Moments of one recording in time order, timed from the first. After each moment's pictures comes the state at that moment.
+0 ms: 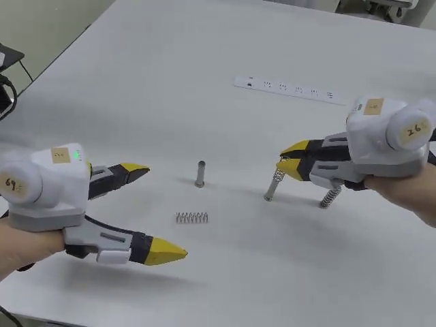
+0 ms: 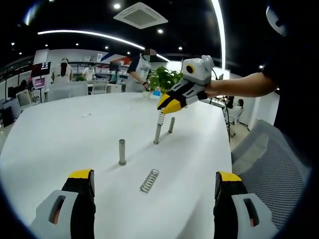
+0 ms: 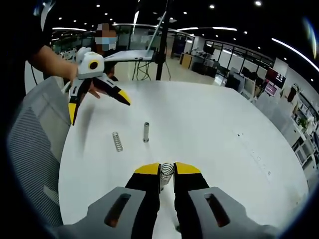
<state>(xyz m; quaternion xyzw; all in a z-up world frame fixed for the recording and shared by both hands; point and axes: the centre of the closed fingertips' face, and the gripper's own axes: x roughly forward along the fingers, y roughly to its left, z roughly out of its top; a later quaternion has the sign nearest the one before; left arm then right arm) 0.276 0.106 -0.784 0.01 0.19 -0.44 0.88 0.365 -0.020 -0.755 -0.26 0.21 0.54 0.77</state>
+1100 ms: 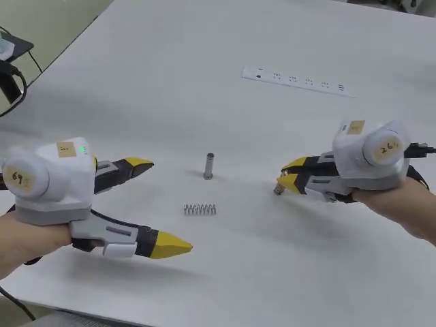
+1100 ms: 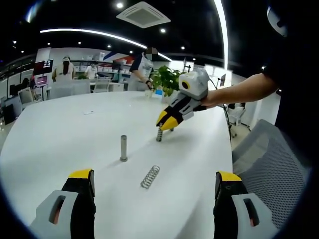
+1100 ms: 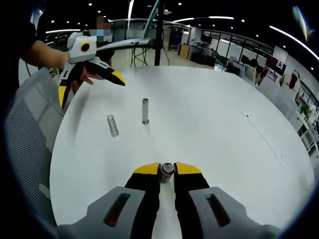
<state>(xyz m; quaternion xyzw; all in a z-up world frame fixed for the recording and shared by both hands) 0.273 0.111 -0.789 0.01 0.20 -0.44 0.88 0.365 -0.022 -0.811 -0.25 0.25 0.53 0.77</state>
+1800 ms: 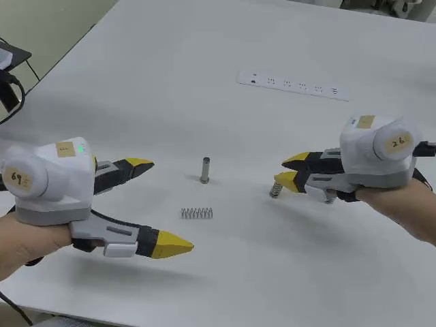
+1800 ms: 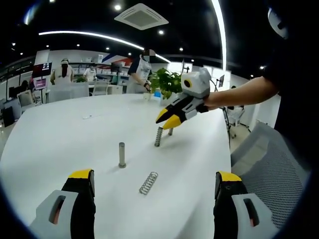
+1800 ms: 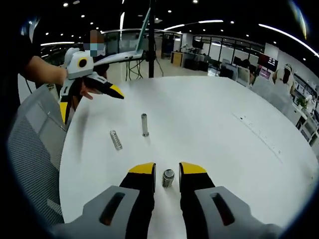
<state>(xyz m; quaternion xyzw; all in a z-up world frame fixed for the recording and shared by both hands) 0.275 0.106 -0.776 0.01 0.19 -0.44 0.88 0.357 -0.028 -0.782 -0.19 0.23 0.52 0.80</state>
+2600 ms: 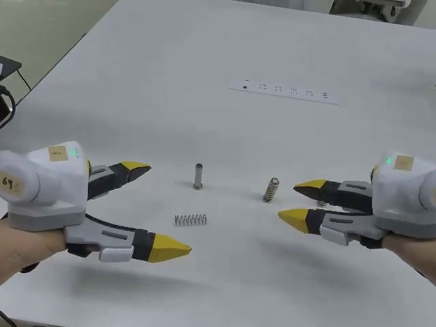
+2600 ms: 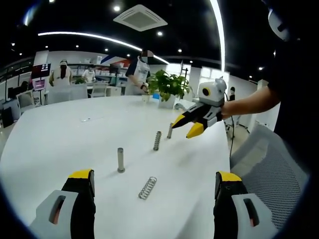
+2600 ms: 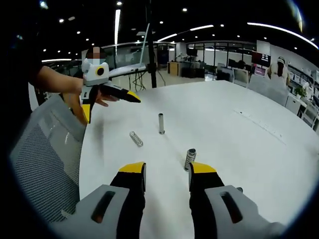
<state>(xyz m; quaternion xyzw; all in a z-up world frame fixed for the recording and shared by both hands) 0.278 0.101 -0.769 0.01 0.18 -0.44 0.88 0.308 -0.049 -0.783 -0.13 0.23 0.52 0.81</state>
